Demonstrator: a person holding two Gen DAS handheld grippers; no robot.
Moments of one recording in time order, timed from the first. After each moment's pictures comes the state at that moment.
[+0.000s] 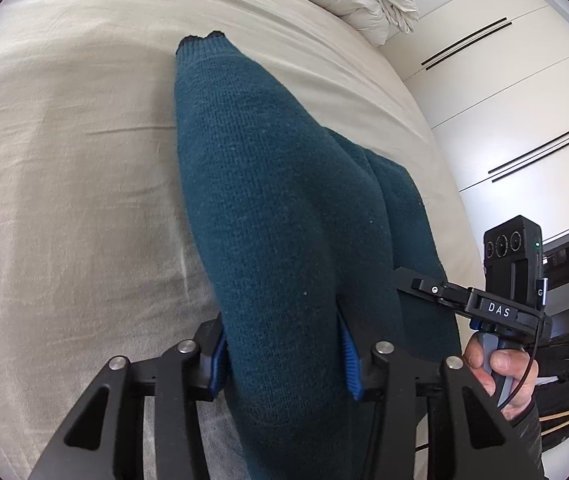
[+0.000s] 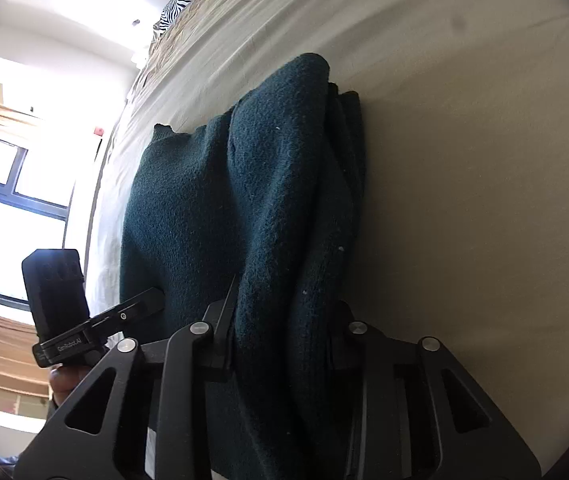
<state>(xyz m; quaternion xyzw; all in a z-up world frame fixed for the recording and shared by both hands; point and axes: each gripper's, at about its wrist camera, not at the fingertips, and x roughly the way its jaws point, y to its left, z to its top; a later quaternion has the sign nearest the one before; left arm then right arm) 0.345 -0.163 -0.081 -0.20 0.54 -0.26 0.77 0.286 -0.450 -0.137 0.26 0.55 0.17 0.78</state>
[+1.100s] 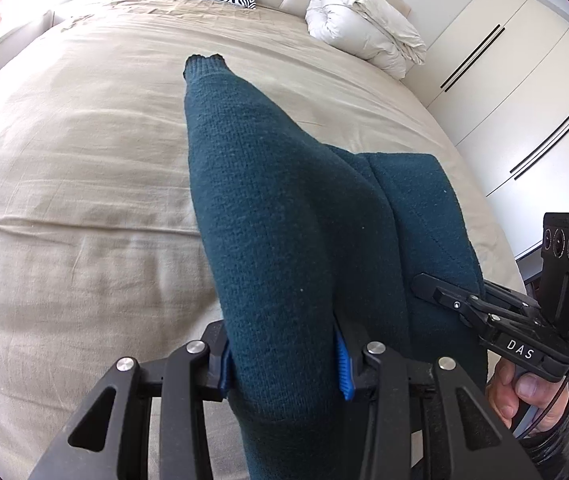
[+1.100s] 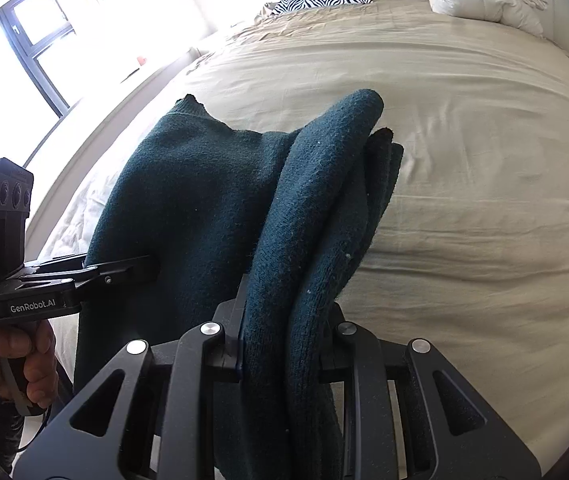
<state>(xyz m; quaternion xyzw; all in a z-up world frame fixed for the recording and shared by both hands) 0.125 0.037 -0.028 -0.15 0.49 -0.17 0.84 0.067 -0.158 -0.055 0.05 0.46 0.20 0.86</state>
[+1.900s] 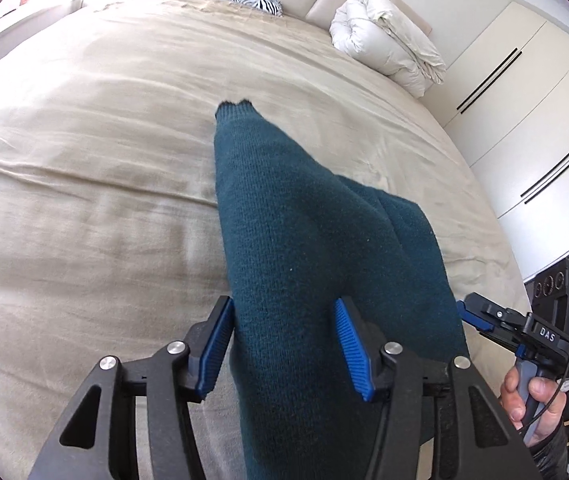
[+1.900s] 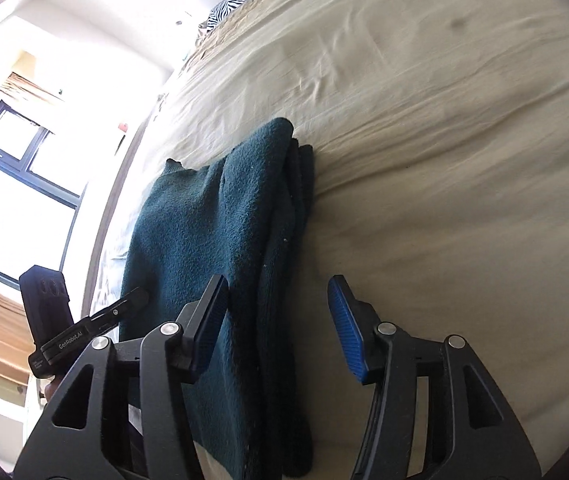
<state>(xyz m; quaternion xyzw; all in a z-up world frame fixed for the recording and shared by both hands) 0.091 0.059 -0.050 -0.18 0.46 -0.13 0.86 0.047 -0.260 -0.119 0.26 0.48 0.17 0.82</state>
